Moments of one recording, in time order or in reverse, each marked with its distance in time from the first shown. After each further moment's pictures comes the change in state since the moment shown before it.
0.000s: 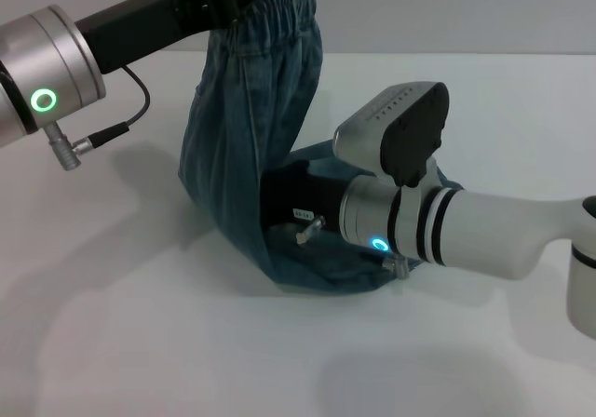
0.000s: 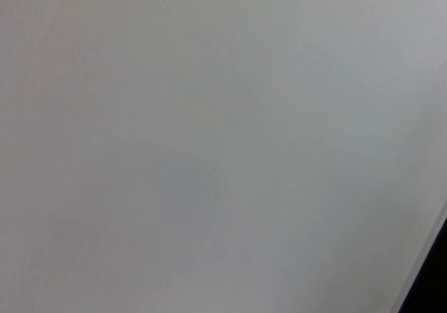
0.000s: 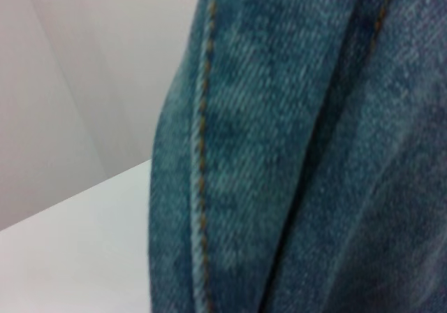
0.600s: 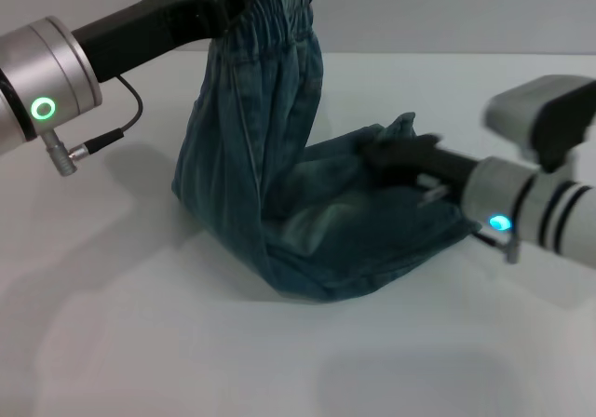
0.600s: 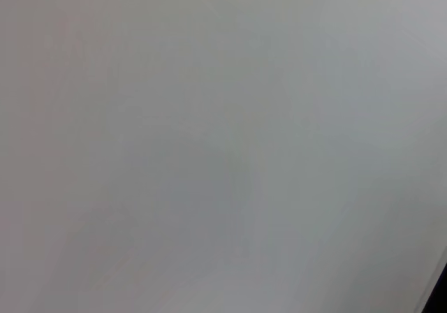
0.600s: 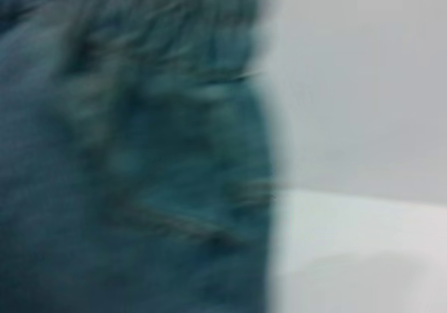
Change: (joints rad) left arm 0.003 0.000 -0.001 0.030 0.003 0.023 0.030; right arm -0.217 -0.053 0.276 0.057 -0.105 0.033 -0.013
